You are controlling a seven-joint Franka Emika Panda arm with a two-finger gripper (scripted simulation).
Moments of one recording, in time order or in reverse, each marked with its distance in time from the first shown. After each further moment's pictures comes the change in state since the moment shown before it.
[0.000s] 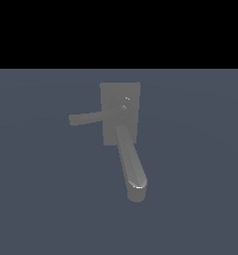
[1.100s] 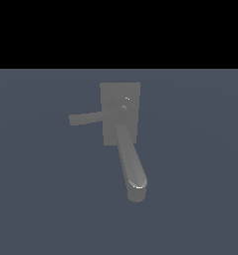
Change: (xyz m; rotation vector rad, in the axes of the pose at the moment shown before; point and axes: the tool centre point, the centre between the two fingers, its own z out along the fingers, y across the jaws) arm 0.070 -0.101 -0.124 -0.657 0.610 -0.274
